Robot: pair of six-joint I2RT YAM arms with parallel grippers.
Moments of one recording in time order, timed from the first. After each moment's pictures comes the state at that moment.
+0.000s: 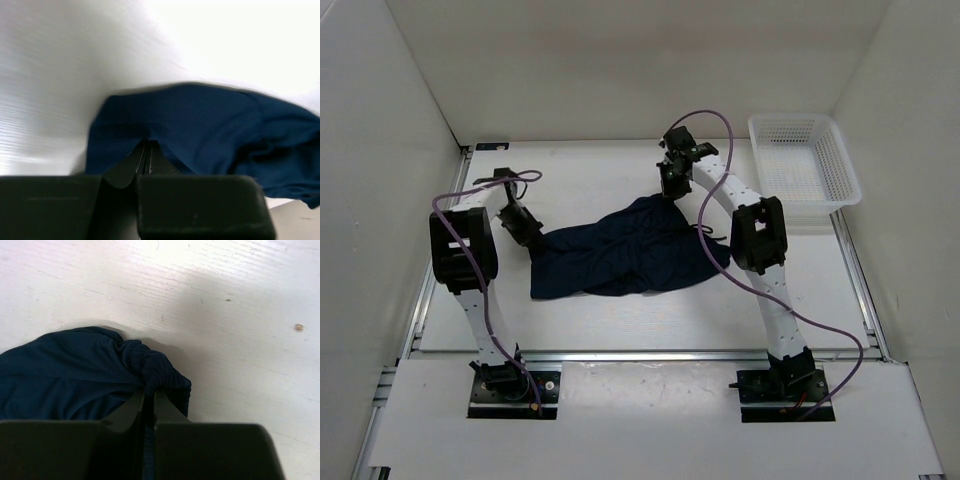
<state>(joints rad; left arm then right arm) 0.10 2.02 1.42 -0.87 0.20 -0.57 0.46 2.45 2.25 -0.85 -0.11 0.22</state>
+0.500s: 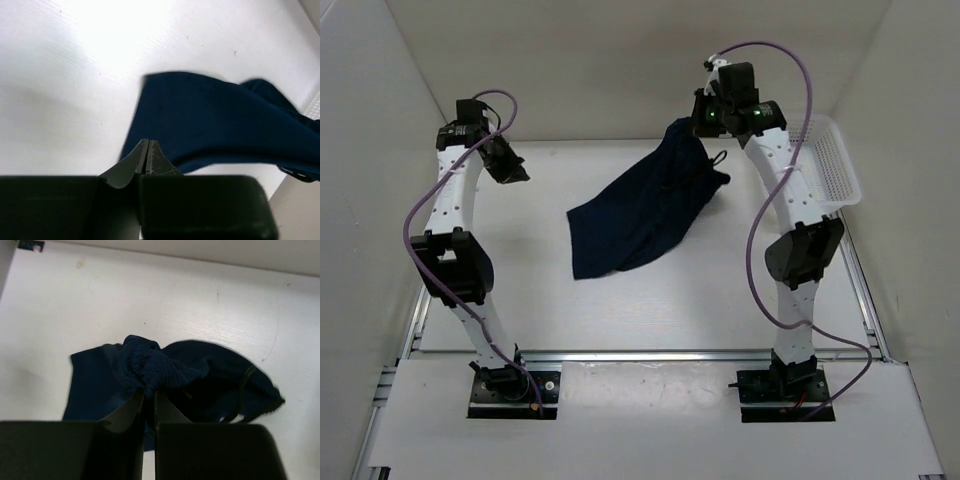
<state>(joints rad) 0.10 1.92 1.95 -1.03 0.20 -0.56 0.36 2.13 2.38 -0.84 -0.18 0.23</state>
